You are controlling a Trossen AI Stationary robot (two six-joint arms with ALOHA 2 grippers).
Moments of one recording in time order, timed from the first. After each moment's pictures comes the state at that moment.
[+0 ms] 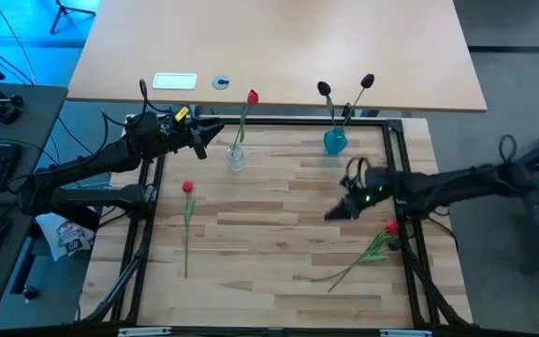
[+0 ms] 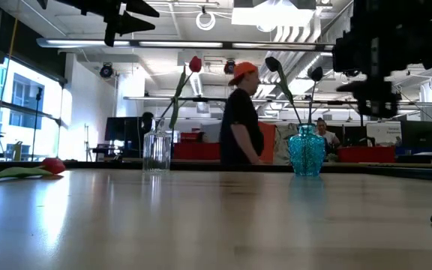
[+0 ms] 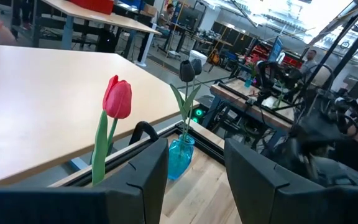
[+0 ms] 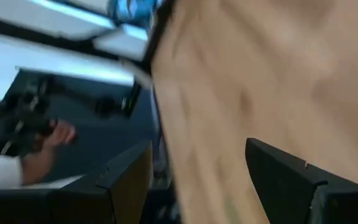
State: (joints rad) left arm 0.42 0.84 0.76 0.02 -0.08 -0.37; right arm -0.01 0.89 0.35 0.14 -0.40 1.11
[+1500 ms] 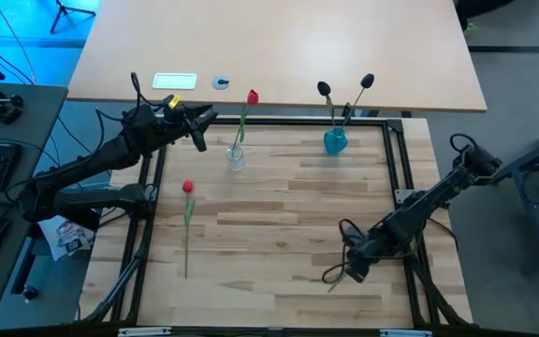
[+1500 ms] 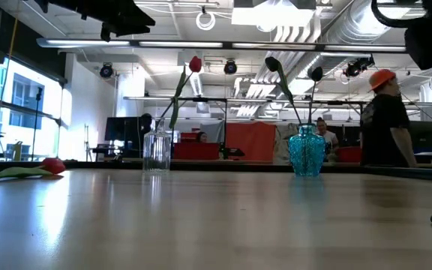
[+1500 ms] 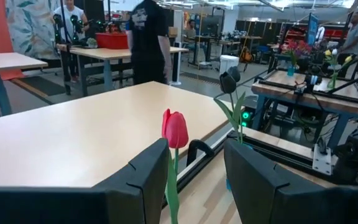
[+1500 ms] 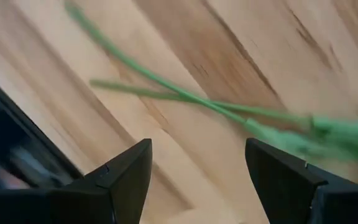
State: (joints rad) left arm 0.54 0.84 0.76 0.05 -0.09 -0.05; right arm 0.64 1.37 0.85 -0.78 -0.13 1.32
